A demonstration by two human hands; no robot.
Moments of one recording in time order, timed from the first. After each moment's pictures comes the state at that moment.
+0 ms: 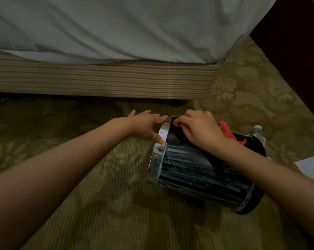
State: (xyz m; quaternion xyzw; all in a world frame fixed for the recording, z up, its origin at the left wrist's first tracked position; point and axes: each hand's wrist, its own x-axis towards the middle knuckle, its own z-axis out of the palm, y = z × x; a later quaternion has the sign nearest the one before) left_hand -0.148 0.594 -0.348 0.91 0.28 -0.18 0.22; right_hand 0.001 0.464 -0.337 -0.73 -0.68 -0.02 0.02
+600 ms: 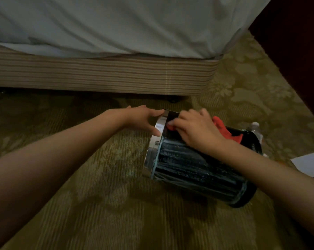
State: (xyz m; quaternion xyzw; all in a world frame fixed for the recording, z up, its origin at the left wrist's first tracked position) left_hand -0.145 0.596 -0.343 0.90 0.30 -0.19 0.24; right_hand 0.004 0.453 -0.337 -0.68 -0.74 -0.02 0.03
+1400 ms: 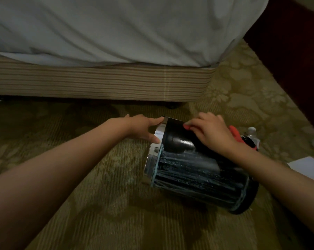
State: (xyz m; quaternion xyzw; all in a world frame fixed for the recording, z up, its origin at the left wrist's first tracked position) left_hand -0.145 0.591 -0.340 0.90 0.30 -0.22 0.22; right_hand 0.041 0.443 -0.341 -0.74 -0.67 0.01 0.07
